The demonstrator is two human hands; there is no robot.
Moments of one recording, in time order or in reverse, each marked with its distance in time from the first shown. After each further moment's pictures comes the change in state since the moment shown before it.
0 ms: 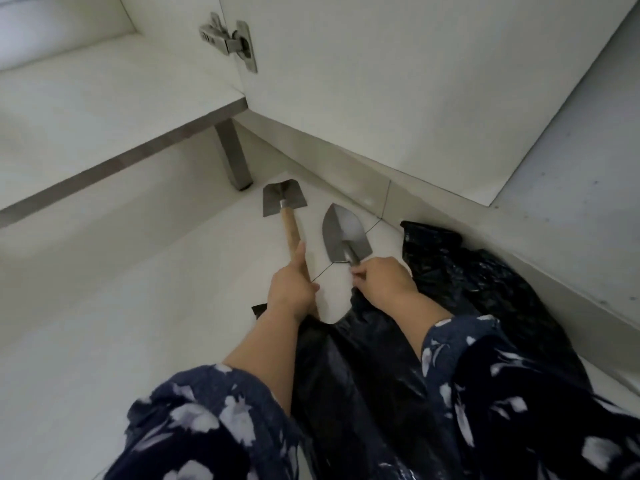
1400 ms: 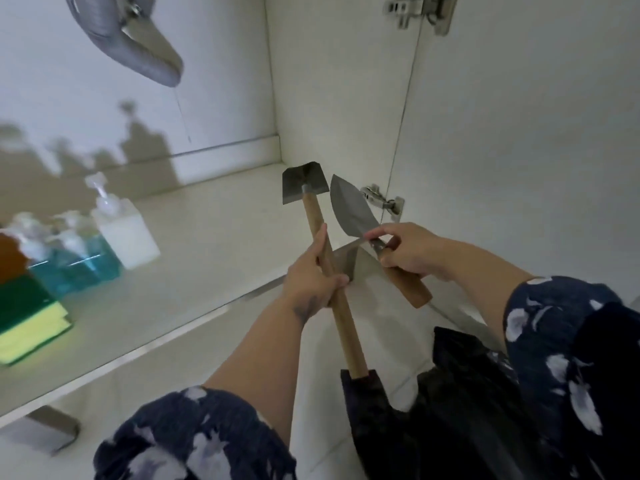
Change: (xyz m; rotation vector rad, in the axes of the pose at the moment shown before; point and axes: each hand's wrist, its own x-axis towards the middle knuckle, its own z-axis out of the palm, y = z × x) left_hand -0.071 0.021 -0.294 -0.524 0.085 0.253; right_hand -0.086 -0.295 -0.173 0.217 -0.013 -0.250
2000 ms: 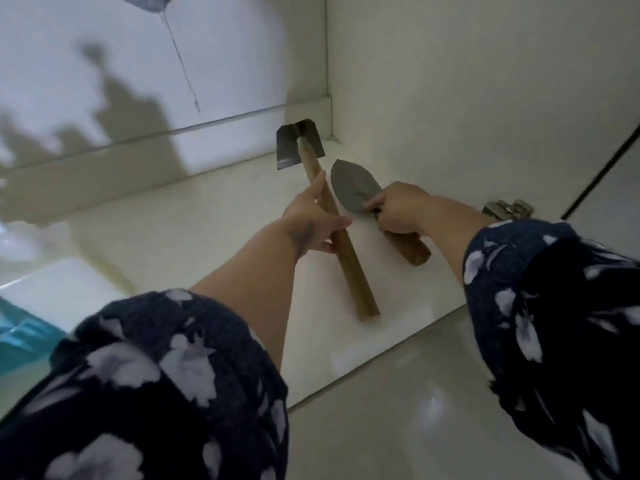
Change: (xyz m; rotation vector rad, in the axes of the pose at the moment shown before) left_hand 0.272 -0.011 -0.107 -0.007 0.079 -0.219; right_hand 0.315 -0.067 0.050 -0.464 -0.057 -0.052
